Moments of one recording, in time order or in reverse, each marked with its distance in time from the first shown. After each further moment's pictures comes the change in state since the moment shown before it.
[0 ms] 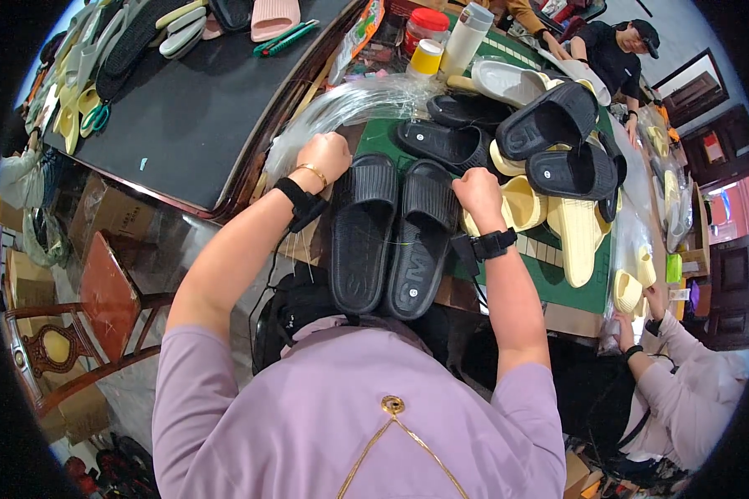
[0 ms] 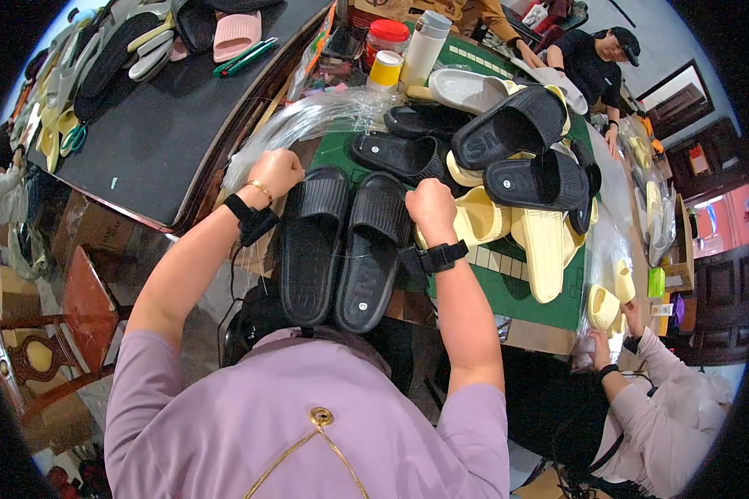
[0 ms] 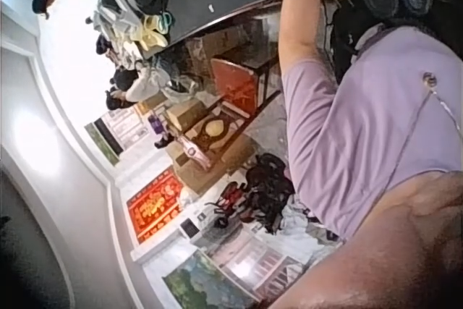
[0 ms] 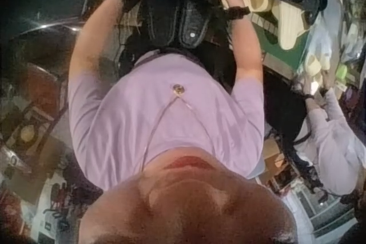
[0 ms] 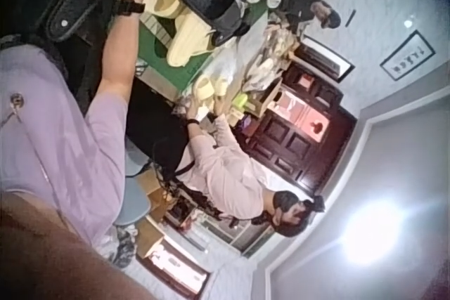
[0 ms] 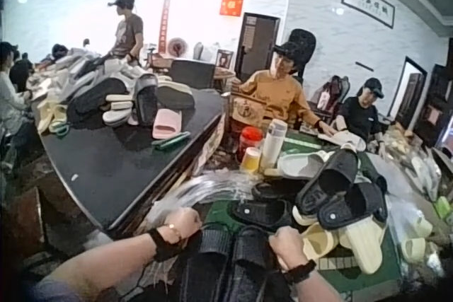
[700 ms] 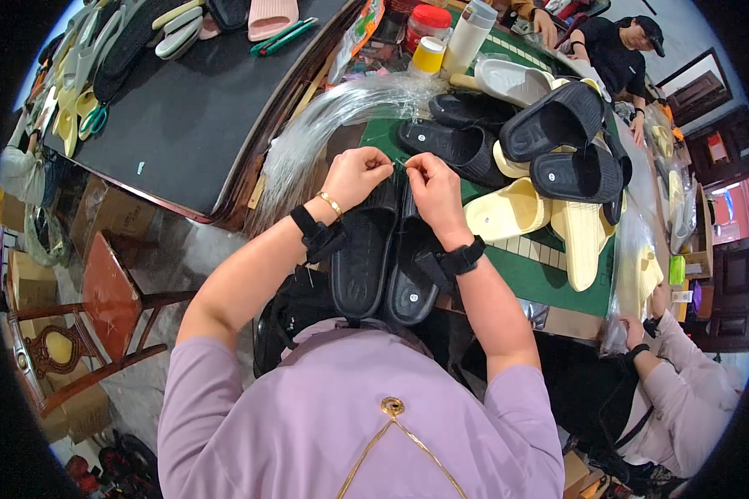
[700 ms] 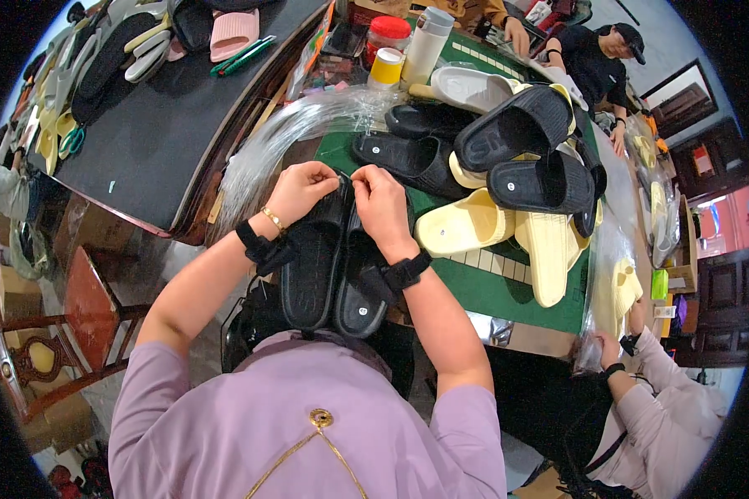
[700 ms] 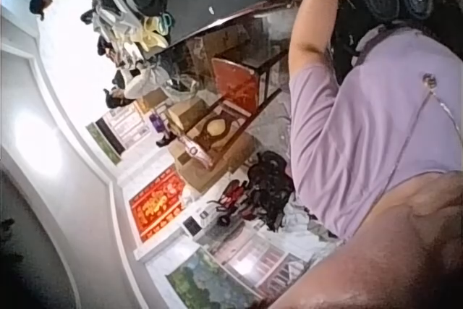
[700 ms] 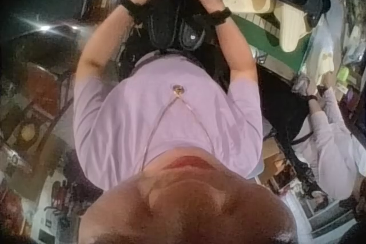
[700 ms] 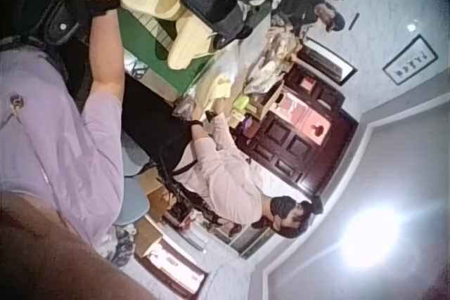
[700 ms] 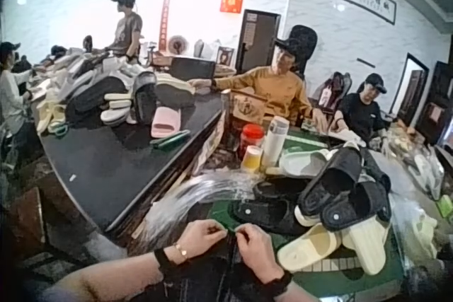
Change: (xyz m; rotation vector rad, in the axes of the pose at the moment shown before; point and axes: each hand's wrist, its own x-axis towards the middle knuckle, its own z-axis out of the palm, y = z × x) left_hand -0.033 0.052 0.003 -0.631 -0.028 0.050; right_hand -0.028 -0.075 0.010 0.695 0.176 -0.377
